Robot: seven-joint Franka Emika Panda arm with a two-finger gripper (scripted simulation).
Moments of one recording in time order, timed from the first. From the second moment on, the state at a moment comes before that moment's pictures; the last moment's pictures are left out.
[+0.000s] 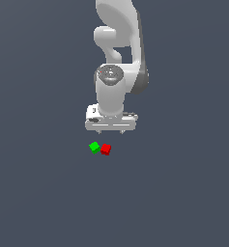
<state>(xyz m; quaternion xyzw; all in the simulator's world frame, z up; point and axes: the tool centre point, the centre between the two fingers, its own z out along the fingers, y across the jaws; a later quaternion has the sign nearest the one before) -0.015 -0.015 0.145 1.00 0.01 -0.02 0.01</state>
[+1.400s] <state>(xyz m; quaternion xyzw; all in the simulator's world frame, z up) -0.012 -0.027 0.121 0.98 0.21 -0.01 0.01</state>
